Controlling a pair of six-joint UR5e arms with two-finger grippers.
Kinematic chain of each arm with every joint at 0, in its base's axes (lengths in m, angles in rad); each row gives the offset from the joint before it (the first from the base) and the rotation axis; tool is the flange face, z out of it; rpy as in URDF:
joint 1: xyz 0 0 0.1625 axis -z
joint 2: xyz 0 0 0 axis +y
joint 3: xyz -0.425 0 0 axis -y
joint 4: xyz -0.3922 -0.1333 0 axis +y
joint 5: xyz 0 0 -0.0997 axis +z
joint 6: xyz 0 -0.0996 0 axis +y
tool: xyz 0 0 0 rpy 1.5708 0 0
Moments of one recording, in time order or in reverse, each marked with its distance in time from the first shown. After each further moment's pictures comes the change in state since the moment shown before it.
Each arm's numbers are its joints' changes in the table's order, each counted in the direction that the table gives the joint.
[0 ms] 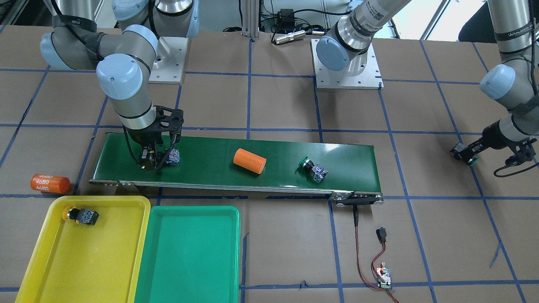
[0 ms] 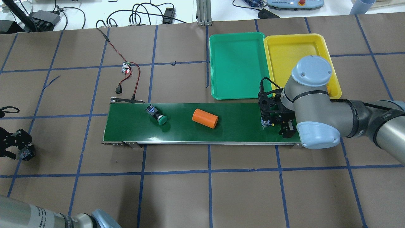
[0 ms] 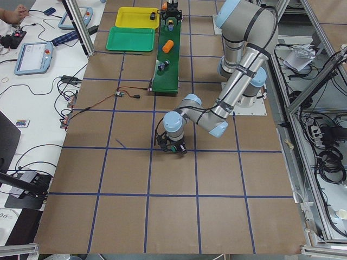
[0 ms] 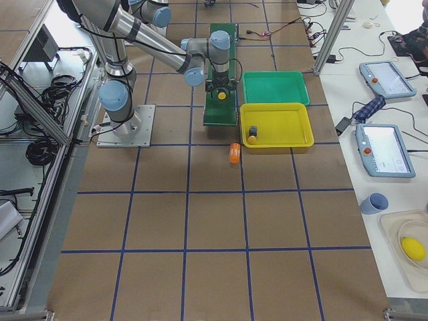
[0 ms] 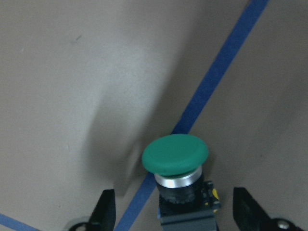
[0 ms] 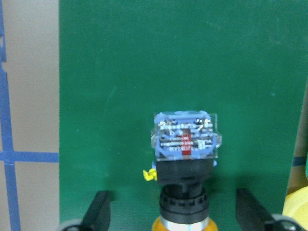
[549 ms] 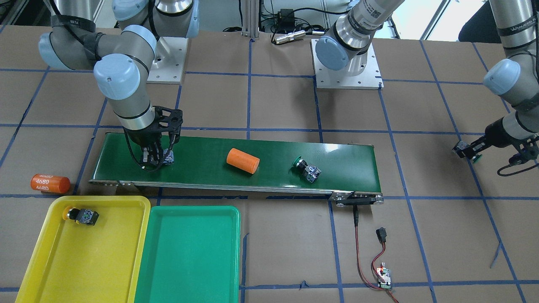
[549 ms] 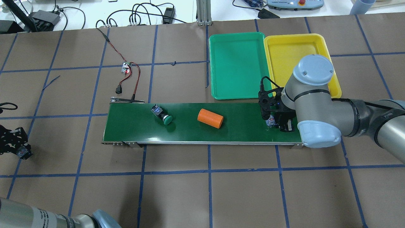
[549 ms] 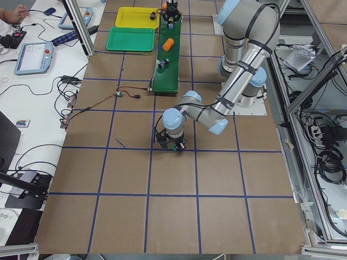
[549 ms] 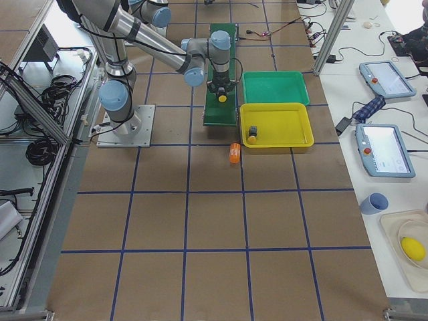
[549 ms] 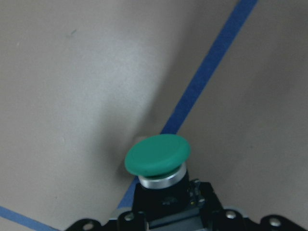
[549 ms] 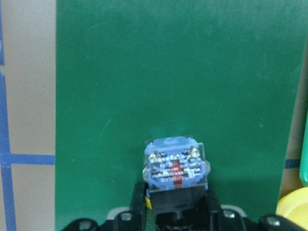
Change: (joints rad) left arm 0.035 -0.046 0.021 0.064 0.013 0.042; right arm 0.007 0.001 -0.005 0.003 -0.013 0.007
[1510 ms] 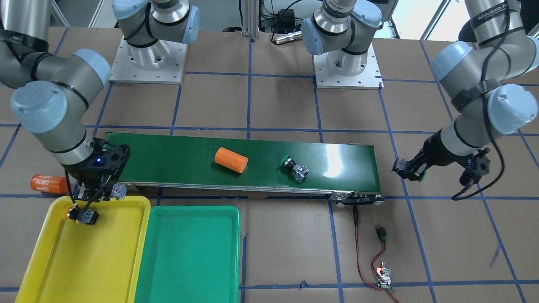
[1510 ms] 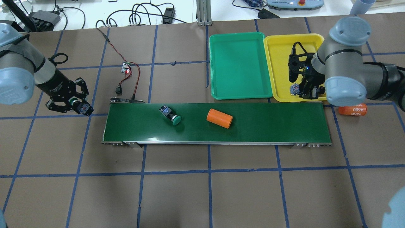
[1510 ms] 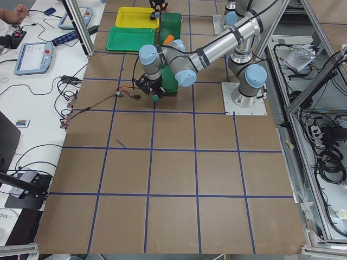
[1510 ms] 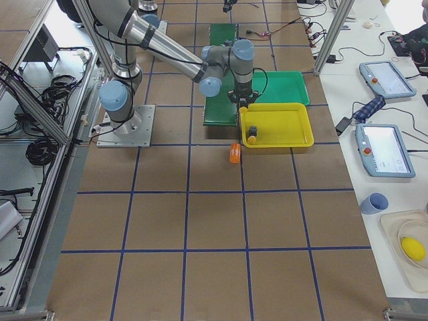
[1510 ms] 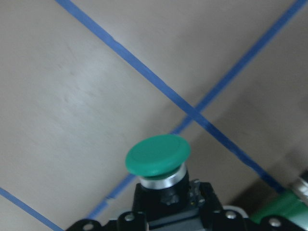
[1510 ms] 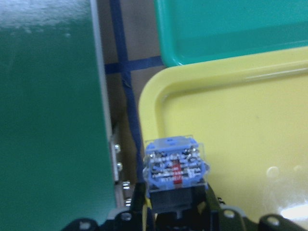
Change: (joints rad) left arm 0.531 -0.137 0.088 0.214 0.118 0.864; right arm 0.185 -0.171 -0.261 -0.042 -0.024 0.000
